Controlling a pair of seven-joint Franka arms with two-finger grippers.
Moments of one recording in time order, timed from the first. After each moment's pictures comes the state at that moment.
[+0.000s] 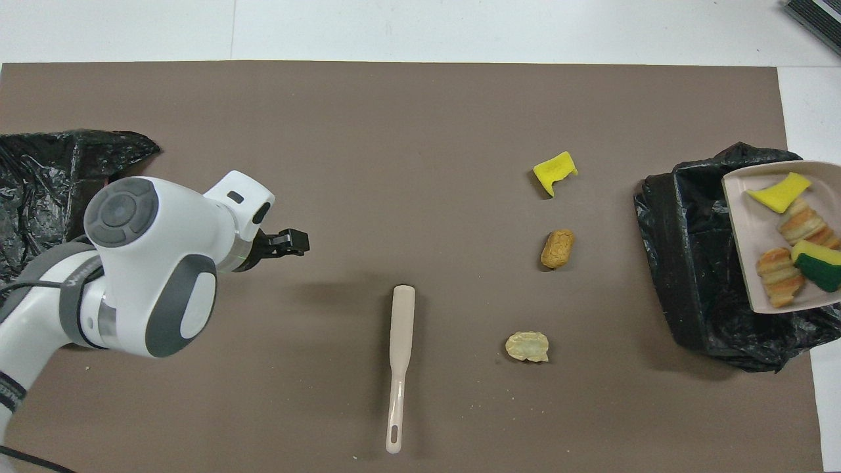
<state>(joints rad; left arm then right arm) -0.19 0.10 0.01 -1.92 -0.14 2.03 -0.18 -0.43 0.06 0.18 -1.75 -0.68 1.86 -1.71</state>
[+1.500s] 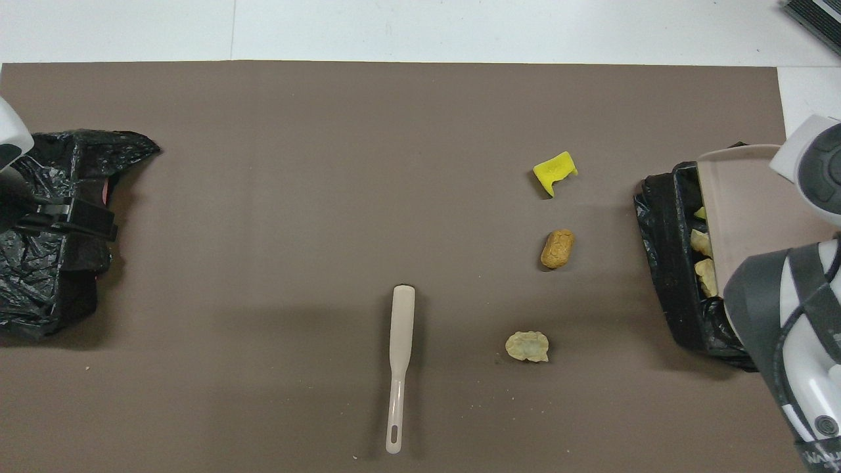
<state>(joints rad) -0.09 0.01 0.03 -1.59 -0.01 1.54 0.06 -0.13 0.00 0.19 -1.77 -0.78 1.72 -1.24</state>
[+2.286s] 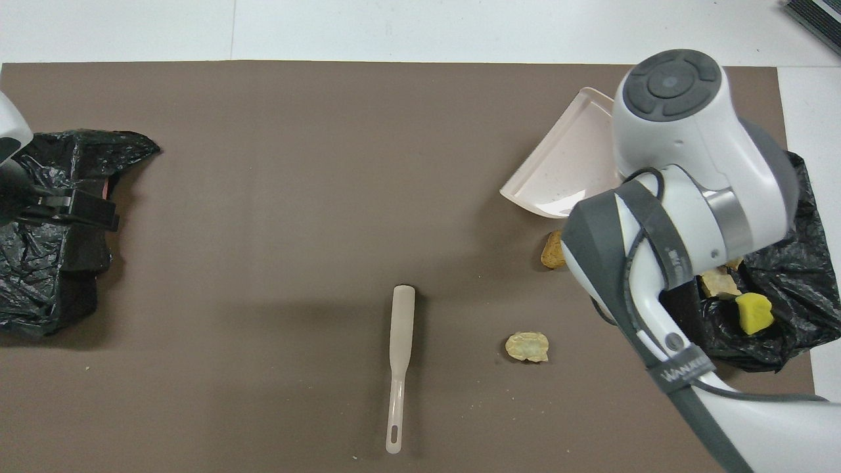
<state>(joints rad) -0.09 0.01 0.02 -1.59 -0.01 1.57 0.06 0.17 0.39 0.19 -1.41 -0.37 1.58 -0.20</state>
